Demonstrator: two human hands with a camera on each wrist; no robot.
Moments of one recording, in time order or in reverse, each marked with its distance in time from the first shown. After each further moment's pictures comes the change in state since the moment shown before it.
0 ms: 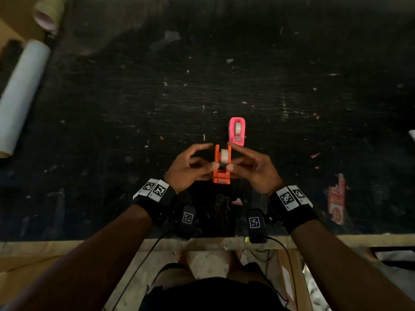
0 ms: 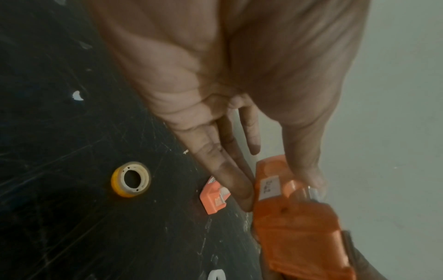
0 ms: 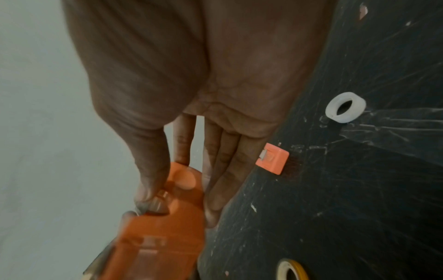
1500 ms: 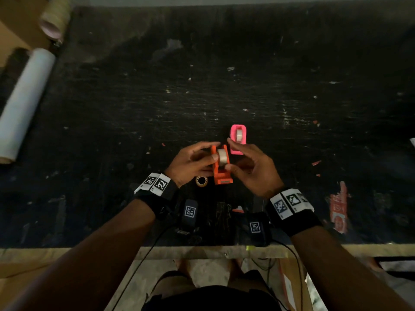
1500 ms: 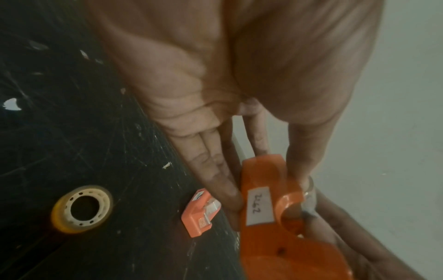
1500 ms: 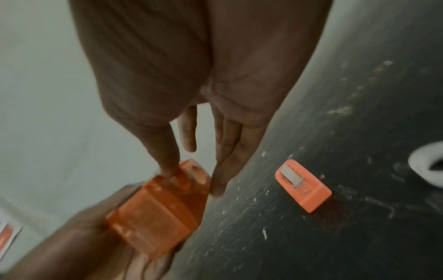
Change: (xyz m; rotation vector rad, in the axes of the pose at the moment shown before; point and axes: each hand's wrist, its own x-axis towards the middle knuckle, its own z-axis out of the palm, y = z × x) left_hand 0.016 0.027 -0.003 -0.031 -0.046 0.024; right_hand 0.009 -0.021 -0.001 -0.549 0.075 -0.285
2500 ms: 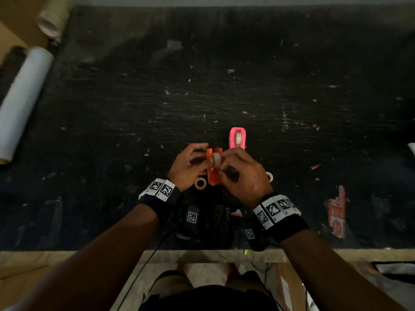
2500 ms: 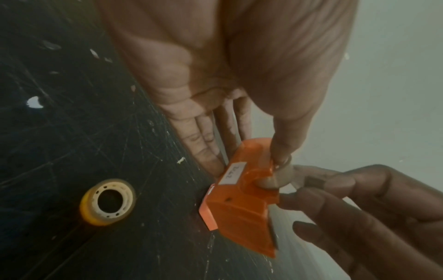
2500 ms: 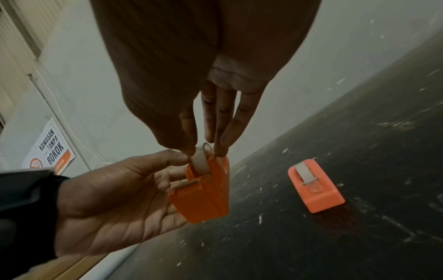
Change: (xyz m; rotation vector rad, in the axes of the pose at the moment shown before) left_hand 0.017 -0.022 -0.005 0.075 0.206 0.036; right_hand 0.004 -0.006 0.018 -0.325 0.028 -0.260
